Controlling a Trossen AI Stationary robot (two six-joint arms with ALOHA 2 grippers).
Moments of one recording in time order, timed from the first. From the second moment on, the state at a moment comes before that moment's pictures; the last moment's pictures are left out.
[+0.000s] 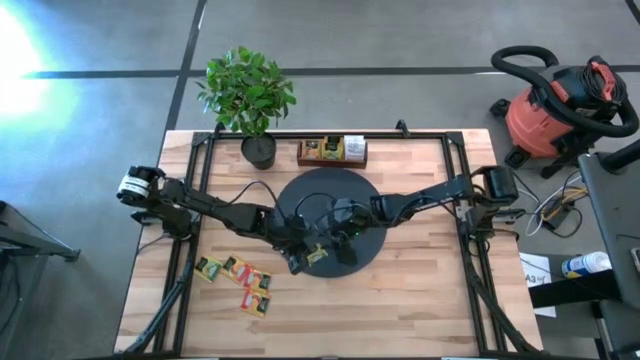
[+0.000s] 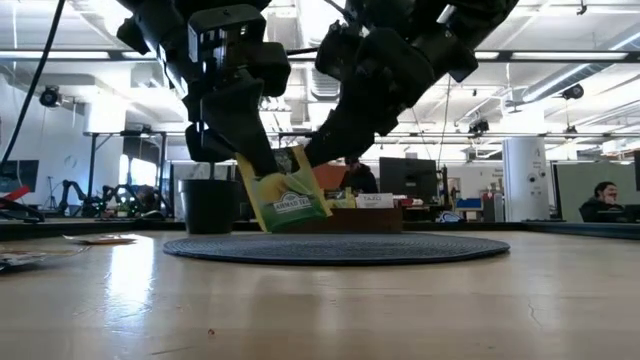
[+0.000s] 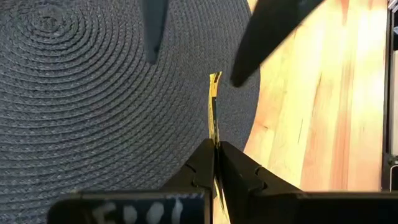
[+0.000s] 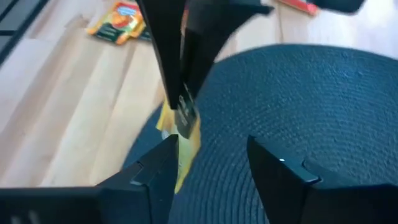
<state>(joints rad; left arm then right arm) -0.17 1.57 0.93 -0.19 0.04 -0.63 0.06 1.80 1.06 0.03 -0.16 0.05</state>
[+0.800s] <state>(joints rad) -0.17 1.68 1.11 -0.33 0.01 -0.44 0.05 1.81 1.08 -0.01 -0.27 0.11</state>
